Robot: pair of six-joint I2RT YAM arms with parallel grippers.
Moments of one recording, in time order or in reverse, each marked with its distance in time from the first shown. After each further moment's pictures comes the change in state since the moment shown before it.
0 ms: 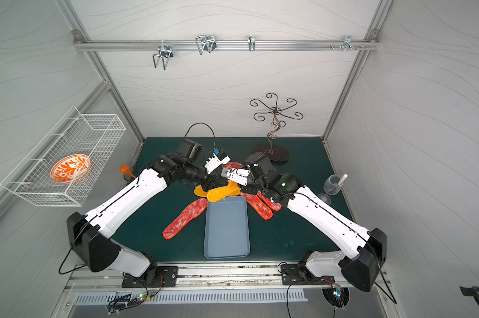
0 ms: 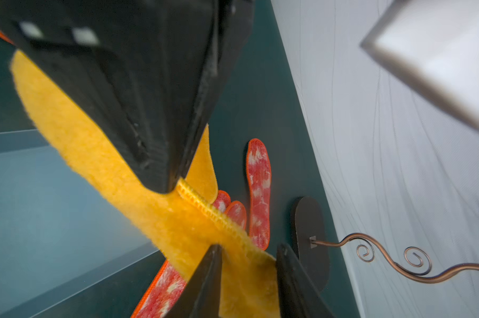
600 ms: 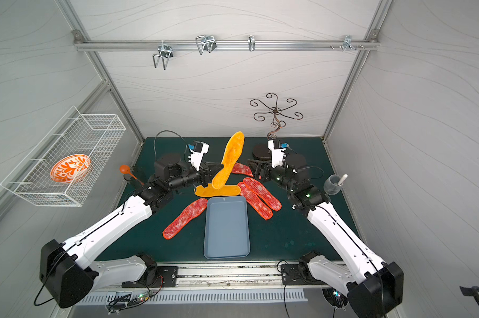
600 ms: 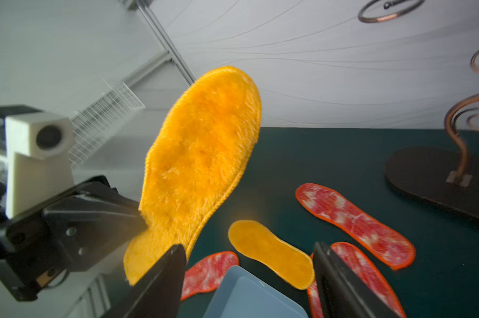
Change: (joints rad) left arm 0.003 -0.269 -0.421 0.819 -0.177 -0.486; right arm -0.349 -0.217 -0.349 0.547 -0.407 1.223
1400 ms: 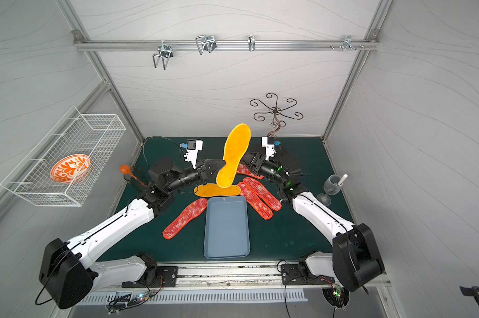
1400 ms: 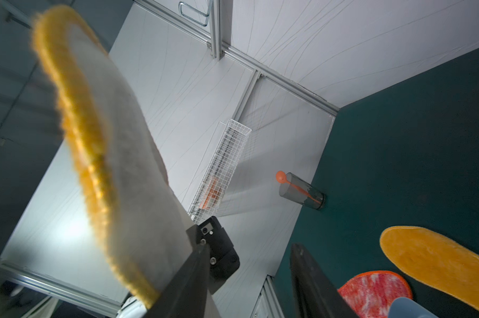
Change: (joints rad) left arm 0.004 0.006 -0.076 0.293 0.124 -0.272; right arm -0.006 0.249 -0.074 0.683 -0.326 0.669
